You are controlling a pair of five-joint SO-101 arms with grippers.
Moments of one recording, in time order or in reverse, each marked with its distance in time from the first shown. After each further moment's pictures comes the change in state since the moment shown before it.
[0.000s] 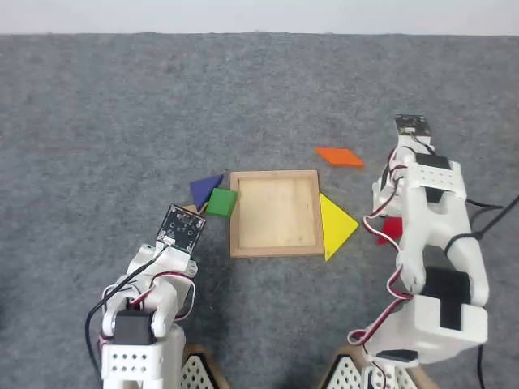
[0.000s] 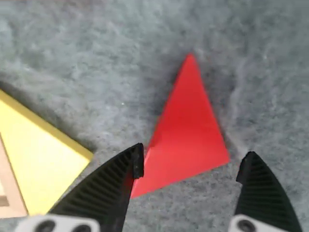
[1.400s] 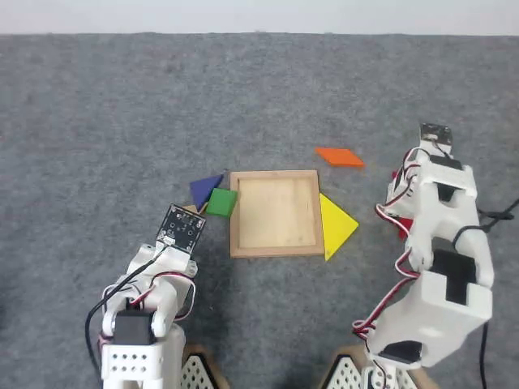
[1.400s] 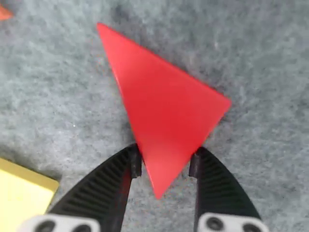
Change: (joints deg) left arm 0.0 0.0 0.0 0.0 0.0; right arm 4.0 8.4 -4.7 -0.9 -4.1
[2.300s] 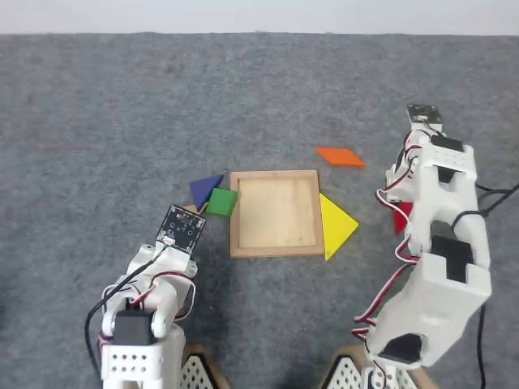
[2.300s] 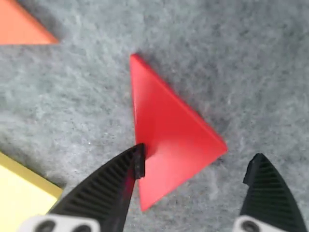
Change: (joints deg) left arm 0.0 0.0 0.0 0.0 0.0; right arm -0.6 7.6 -12.5 4.0 8.5
